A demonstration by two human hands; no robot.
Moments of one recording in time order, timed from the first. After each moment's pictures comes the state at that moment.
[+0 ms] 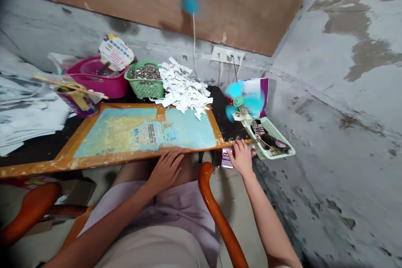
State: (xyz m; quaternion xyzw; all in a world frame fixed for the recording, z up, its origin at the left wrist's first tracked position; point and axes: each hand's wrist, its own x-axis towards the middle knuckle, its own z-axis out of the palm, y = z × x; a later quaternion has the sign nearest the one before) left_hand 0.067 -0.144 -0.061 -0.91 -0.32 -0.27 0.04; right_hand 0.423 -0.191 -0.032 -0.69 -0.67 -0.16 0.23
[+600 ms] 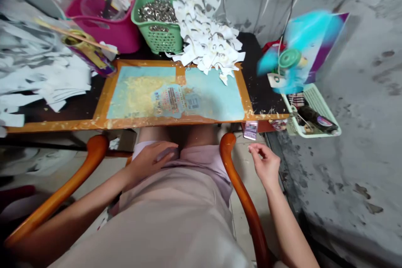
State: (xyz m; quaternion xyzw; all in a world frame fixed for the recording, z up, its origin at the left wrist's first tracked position) left_hand -0.045 -0.183 -0.007 -0.86 -0.37 -0.17 -0.31; right_hand 0.350 -0.276 -0.012 -0.74 -0.51 0.16 0.42
